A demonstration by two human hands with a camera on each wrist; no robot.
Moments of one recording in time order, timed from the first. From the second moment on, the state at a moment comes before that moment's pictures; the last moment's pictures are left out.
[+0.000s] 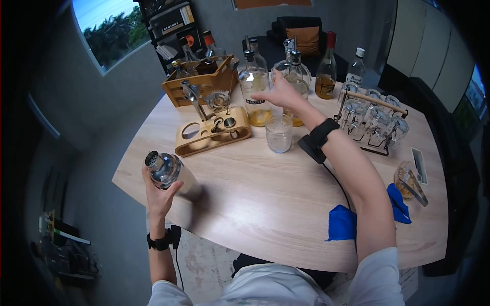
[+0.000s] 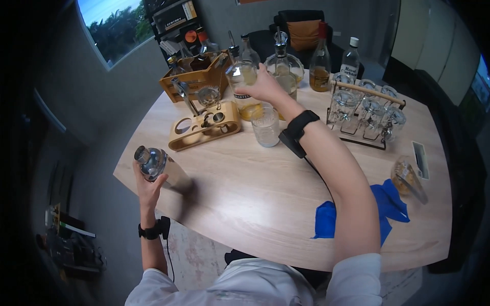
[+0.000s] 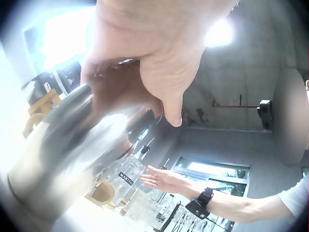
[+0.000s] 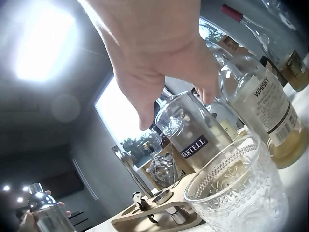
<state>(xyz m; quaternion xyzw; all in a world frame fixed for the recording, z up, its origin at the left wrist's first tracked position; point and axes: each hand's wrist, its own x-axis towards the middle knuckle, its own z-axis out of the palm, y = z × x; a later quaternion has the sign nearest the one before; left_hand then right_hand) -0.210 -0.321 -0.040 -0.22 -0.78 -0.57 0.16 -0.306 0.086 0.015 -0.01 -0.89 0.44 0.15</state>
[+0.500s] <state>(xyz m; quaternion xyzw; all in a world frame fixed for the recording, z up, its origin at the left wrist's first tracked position) -0.157 -0.311 -0.058 -0.25 -0.67 -0.46 0.53 -0.322 0.089 0.002 -0.02 -0.89 0.43 0.15</state>
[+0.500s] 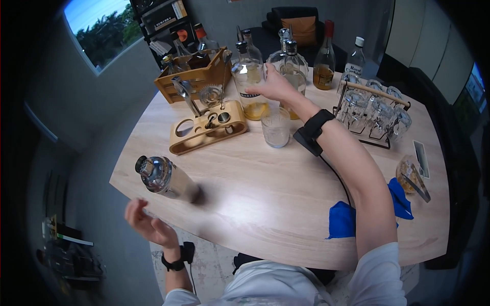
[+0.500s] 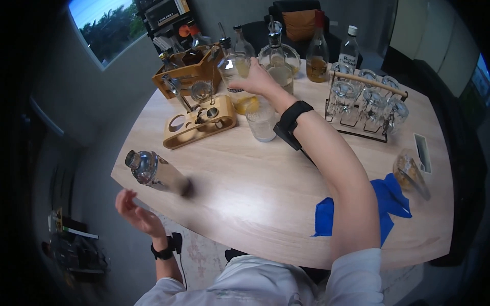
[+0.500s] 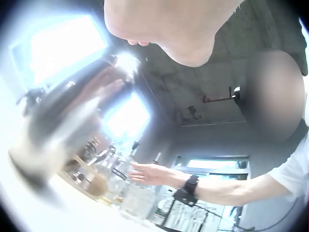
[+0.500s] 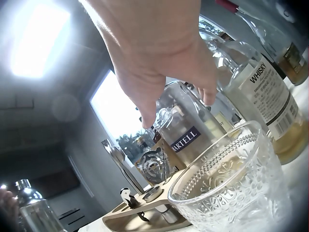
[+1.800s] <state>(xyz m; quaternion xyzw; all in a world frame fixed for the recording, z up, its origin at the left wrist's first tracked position) -0.325 -0.109 -0.097 -0.14 -0.90 -0.26 0.32 -0.364 0.089 -0.022 -0.01 -0.85 0.49 0.17</state>
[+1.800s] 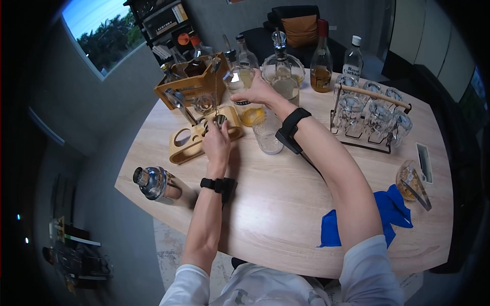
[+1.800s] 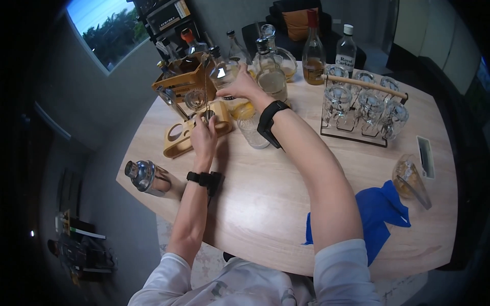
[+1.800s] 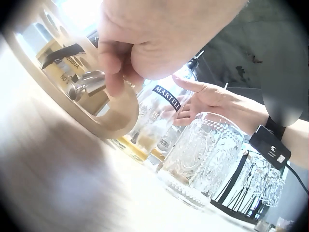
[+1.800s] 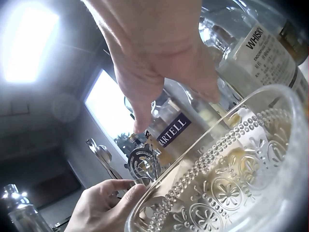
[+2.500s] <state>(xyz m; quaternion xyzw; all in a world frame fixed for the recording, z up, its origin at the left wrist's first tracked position) -0.277 -0.107 -0.010 -0.27 -0.58 -0.76 0.09 -0.362 0.070 -0.002 0.01 -0.84 0.45 0.30</state>
